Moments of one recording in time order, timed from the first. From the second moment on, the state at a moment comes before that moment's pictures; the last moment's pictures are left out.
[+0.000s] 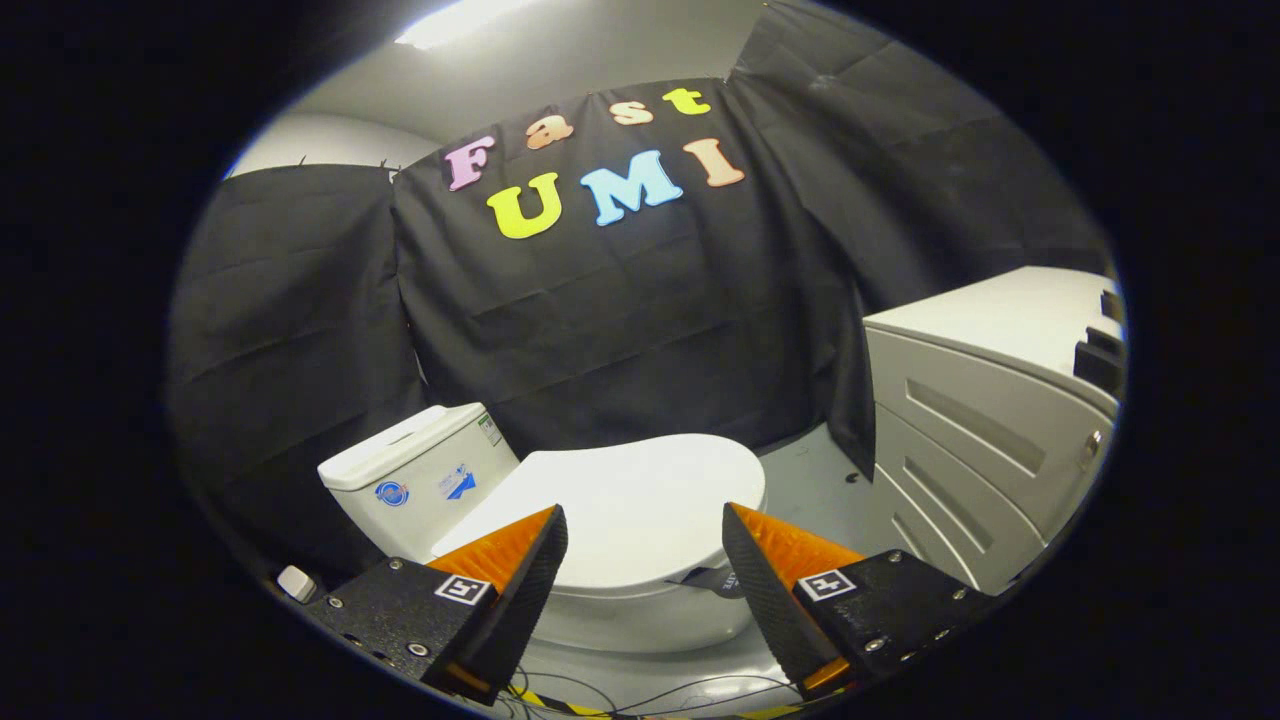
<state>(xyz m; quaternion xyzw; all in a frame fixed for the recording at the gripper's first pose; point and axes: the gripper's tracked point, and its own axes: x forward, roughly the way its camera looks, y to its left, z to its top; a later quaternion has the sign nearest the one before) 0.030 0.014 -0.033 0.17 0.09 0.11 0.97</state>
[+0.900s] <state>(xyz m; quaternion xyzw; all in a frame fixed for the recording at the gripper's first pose) 0.068 -0.016 -0.129 0.38 0.20 0.05 0.90</state>
